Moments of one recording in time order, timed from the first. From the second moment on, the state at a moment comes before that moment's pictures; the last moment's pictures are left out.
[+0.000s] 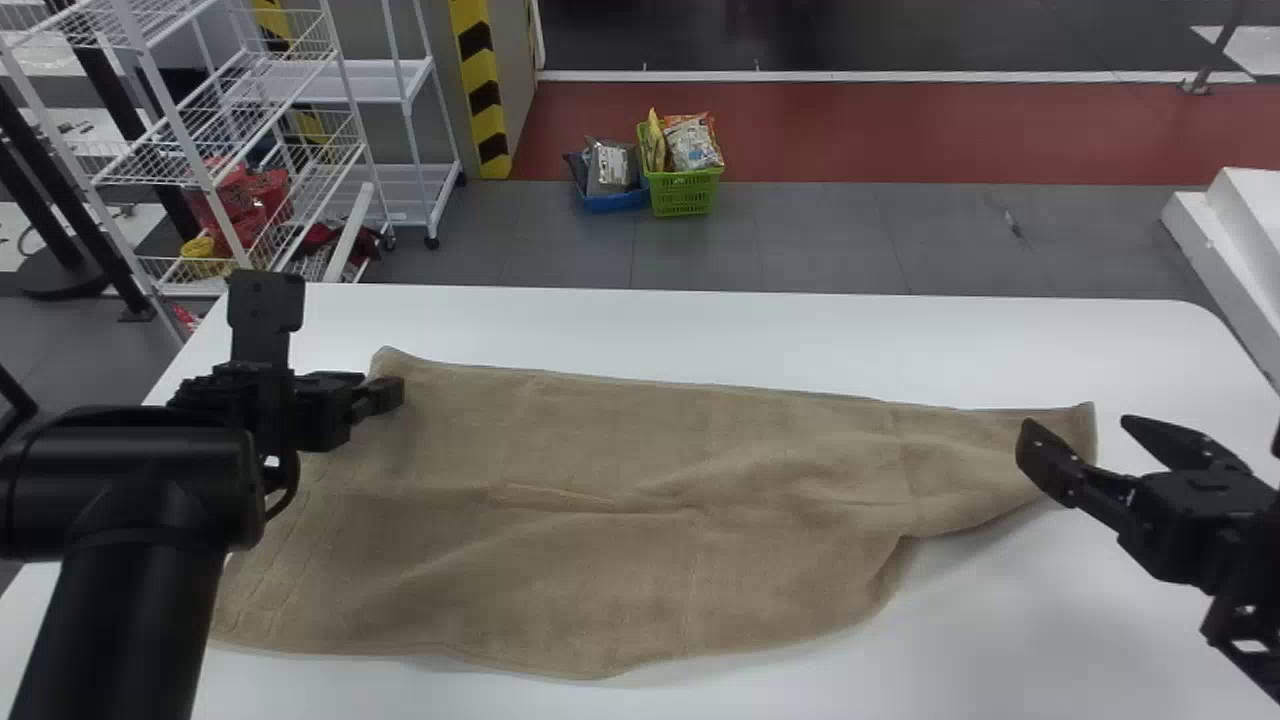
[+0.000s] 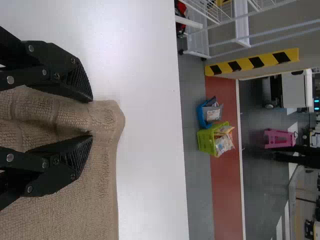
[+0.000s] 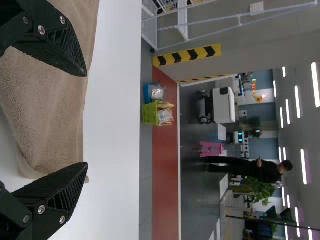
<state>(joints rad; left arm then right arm) -0.29 0.14 0.20 -1.40 -0.19 0.73 -0.43 0.18 -0.01 -0.30 -1.98 0.03 0.61 0.43</state>
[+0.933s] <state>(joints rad) -0.25 0.13 0.23 -1.50 -0.18 0.82 -0.44 -0.04 -0.04 -0.34 -1.68 0.11 0.61 0.45</state>
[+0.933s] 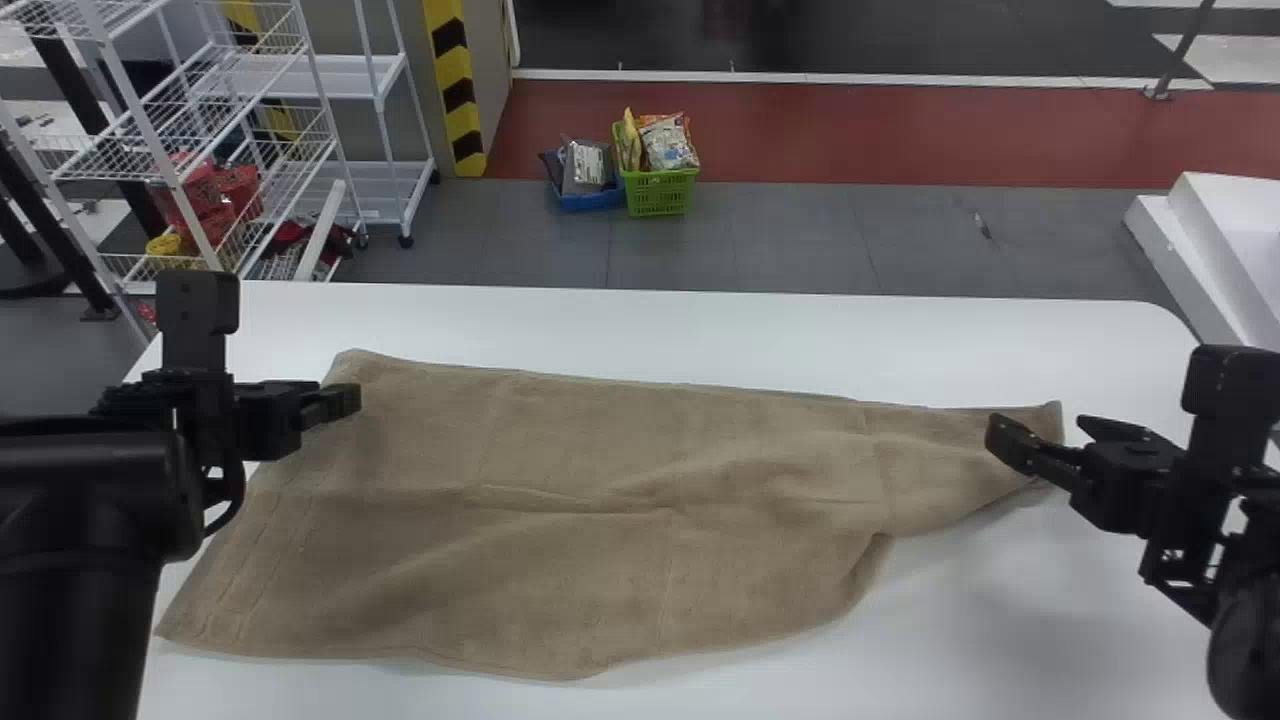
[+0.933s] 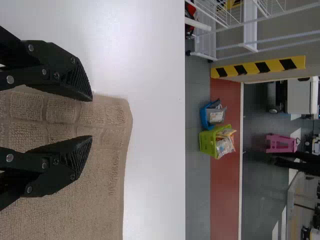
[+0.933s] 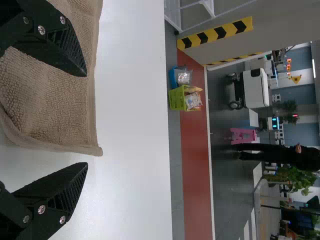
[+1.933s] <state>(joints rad) -0.31 0.13 0.20 -1.37 -0.19 0.69 -0.38 -0.08 -0.05 -0.34 -1.60 0.13 0.59 0.45</state>
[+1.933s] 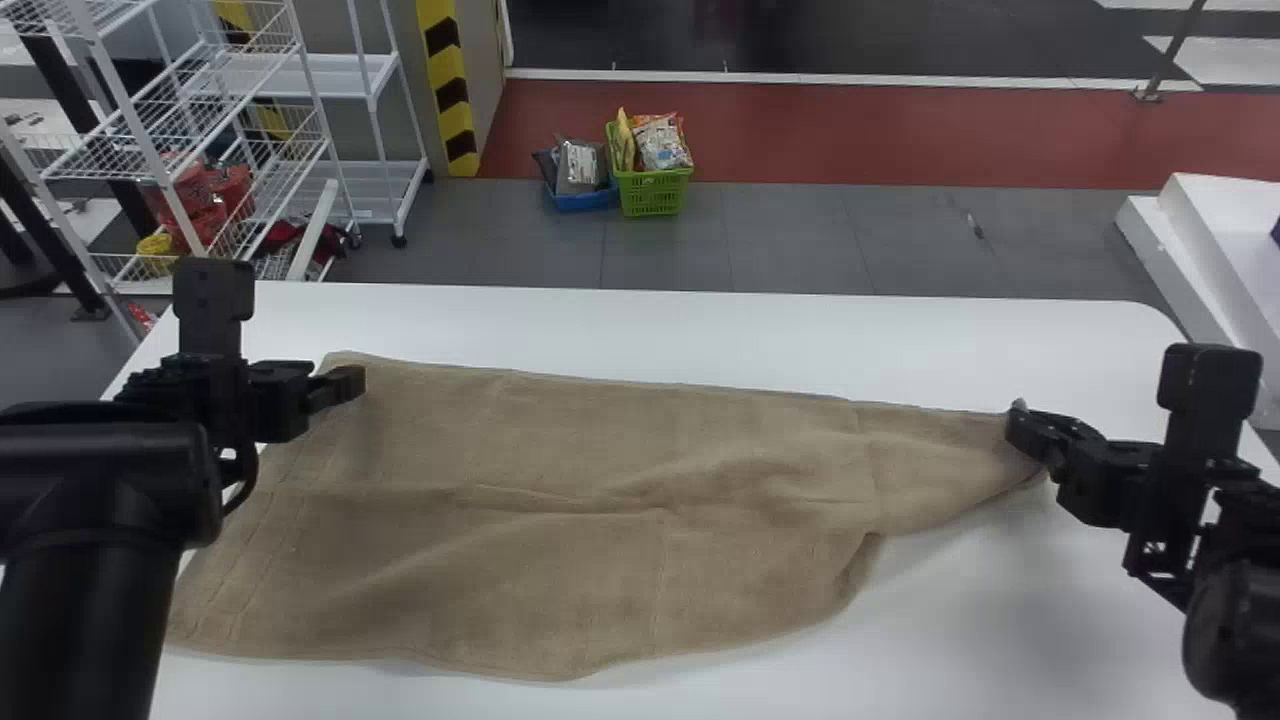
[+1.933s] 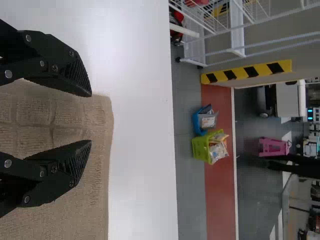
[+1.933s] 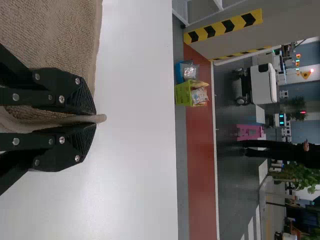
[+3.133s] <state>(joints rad) -0.27 0.14 0.23 -1.46 -0.14 0.77 -0.43 -0.06 -0.05 -0.34 -1.65 0.11 0.55 0.46</state>
